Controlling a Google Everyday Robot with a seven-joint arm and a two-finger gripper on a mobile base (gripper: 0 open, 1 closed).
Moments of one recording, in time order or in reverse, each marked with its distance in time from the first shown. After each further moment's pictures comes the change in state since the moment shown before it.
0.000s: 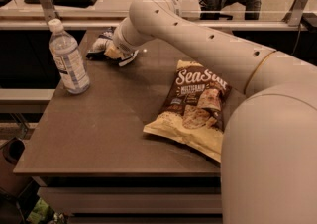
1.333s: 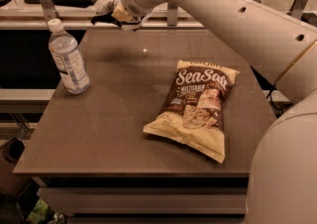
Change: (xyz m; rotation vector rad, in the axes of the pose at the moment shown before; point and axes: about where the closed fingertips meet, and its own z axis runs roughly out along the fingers) arm -0.055 -0.067 -0.108 0.212 -0.040 -0.050
